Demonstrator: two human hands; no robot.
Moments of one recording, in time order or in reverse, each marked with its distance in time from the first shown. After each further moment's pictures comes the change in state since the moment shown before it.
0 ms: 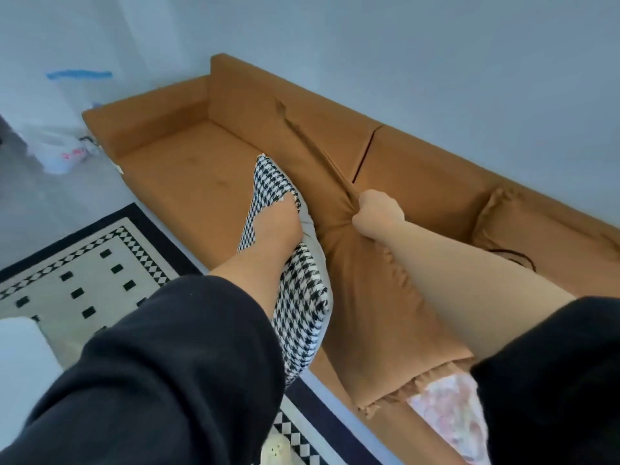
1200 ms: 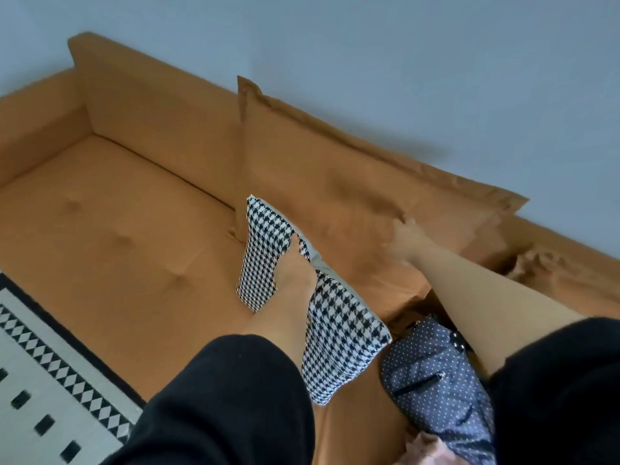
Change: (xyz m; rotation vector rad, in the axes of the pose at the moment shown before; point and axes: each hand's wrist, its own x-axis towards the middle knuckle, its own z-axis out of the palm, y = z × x) left_hand 0.370 0.138 0.200 -0.383 -0.446 -0.216; right_hand 0.411 0.210 0.031 -0.086 -0.247 0.294
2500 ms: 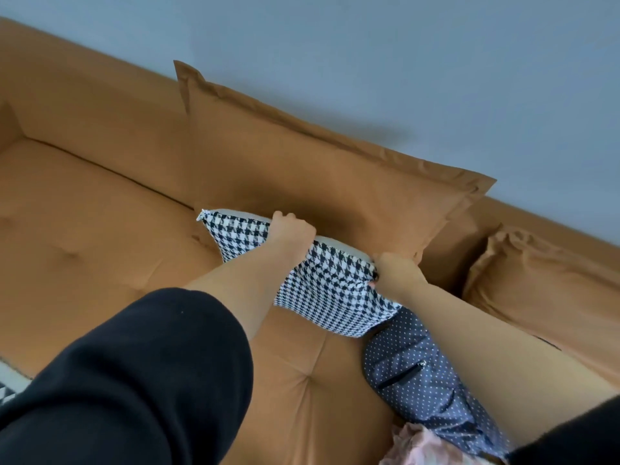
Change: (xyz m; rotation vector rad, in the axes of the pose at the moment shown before) left_hand 0.043 0.070 0.004 1.102 -0.044 0.696; right_hand -0.041 0.036 0.039 -0.065 -0.012 -0.088
